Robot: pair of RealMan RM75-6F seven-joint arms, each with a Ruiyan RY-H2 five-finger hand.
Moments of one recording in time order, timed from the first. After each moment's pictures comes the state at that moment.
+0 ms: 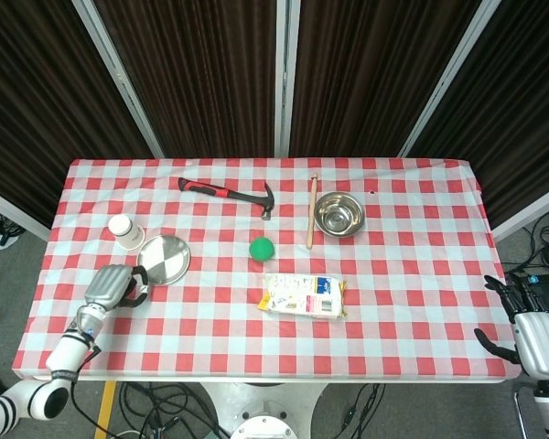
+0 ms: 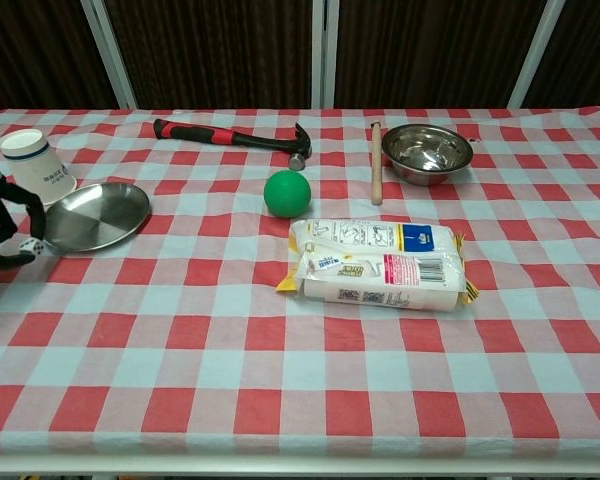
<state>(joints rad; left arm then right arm) -0.47 -1.47 -0.10 -1.30 1.27 0.91 -0.04 0.05 -1.08 0.02 -1.54 -1.60 1.54 0.19</state>
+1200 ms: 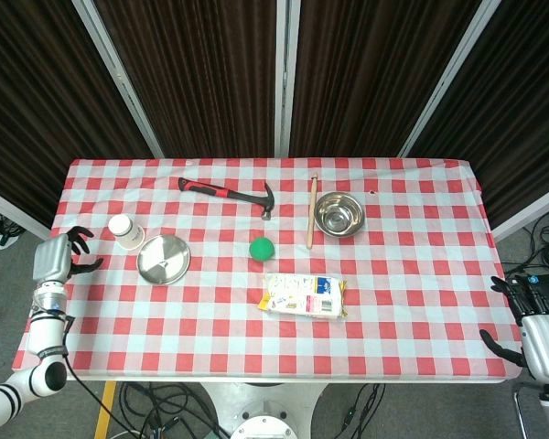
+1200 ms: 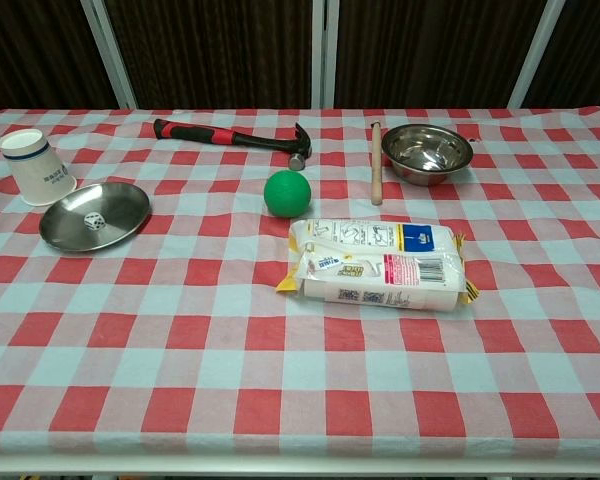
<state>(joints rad) -0.44 -1.54 -0.28 -1.09 0.99 0.98 -0.14 0.03 -1.08 0.02 -1.53 -1.61 1.57 0.19</state>
